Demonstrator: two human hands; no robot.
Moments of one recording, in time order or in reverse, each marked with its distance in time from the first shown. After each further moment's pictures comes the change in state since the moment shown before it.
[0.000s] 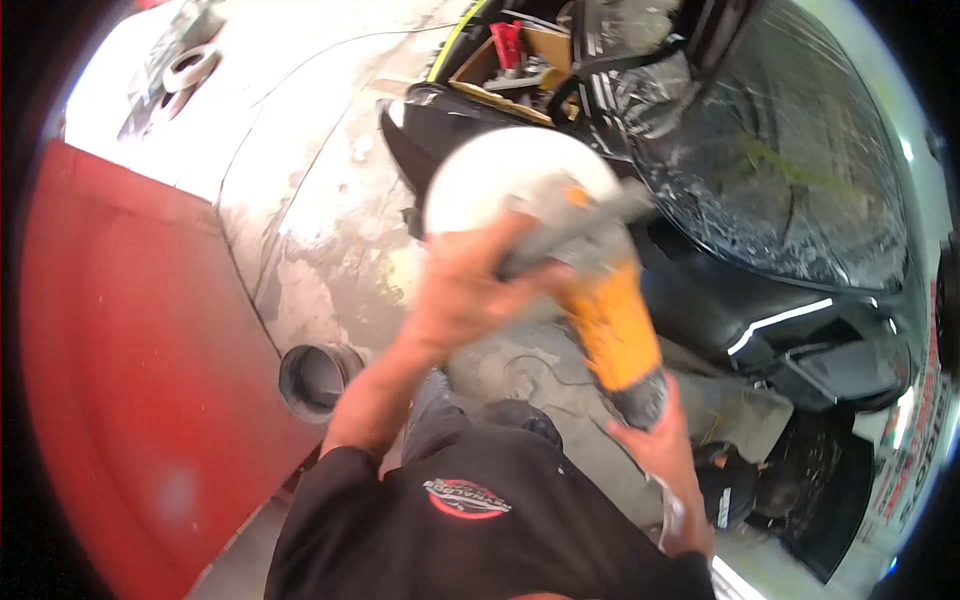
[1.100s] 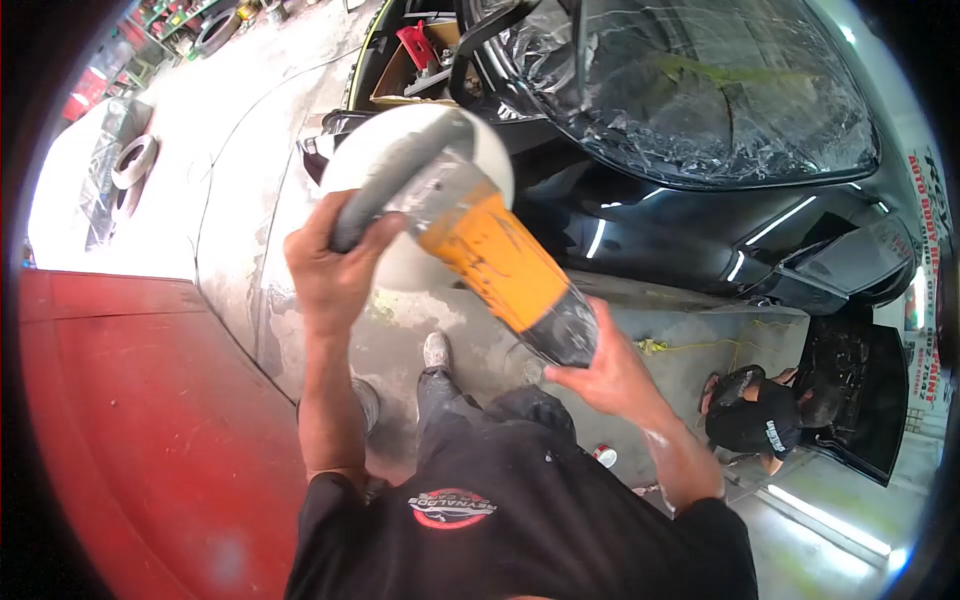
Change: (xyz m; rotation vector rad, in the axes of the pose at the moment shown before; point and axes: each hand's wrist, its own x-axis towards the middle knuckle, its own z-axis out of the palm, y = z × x) left_hand 0.012 -0.019 -0.029 -0.015 0.167 -0.112; right_hand 0.032 -0.021 0.032 -0.135 -0.056 -0.061
